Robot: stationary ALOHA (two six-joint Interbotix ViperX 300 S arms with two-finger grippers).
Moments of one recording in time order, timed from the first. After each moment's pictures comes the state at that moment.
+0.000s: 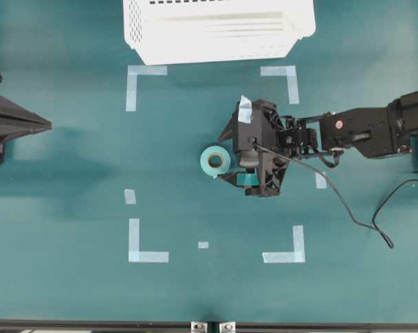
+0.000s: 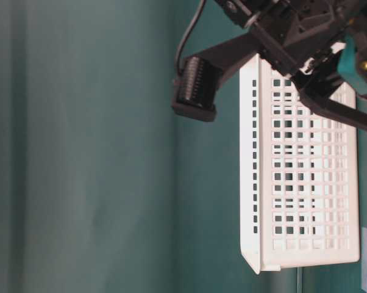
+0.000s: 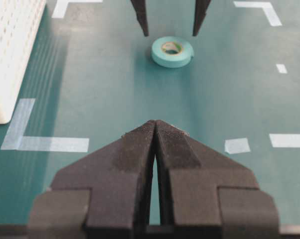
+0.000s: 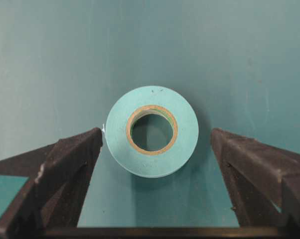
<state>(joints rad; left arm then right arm) 0.00 -1.37 1.54 -0.03 0.06 0.00 0.06 0.20 0.68 0.01 -0.18 0.24</state>
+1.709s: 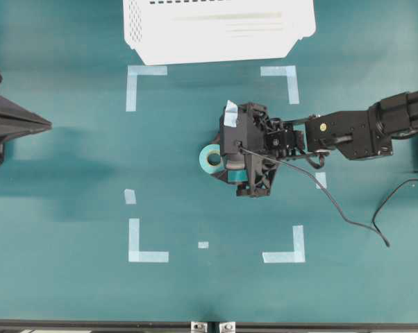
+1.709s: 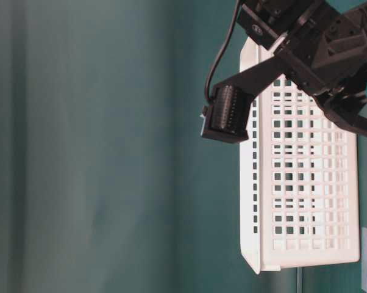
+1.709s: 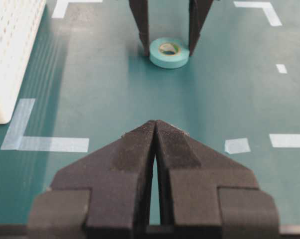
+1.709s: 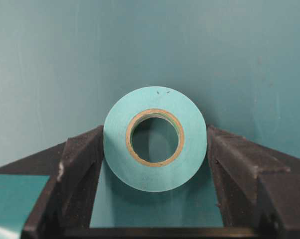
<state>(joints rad) 0.00 -1.37 1.54 -0.03 0.06 0.00 0.06 0.27 0.63 -0.01 -0.16 0.24</state>
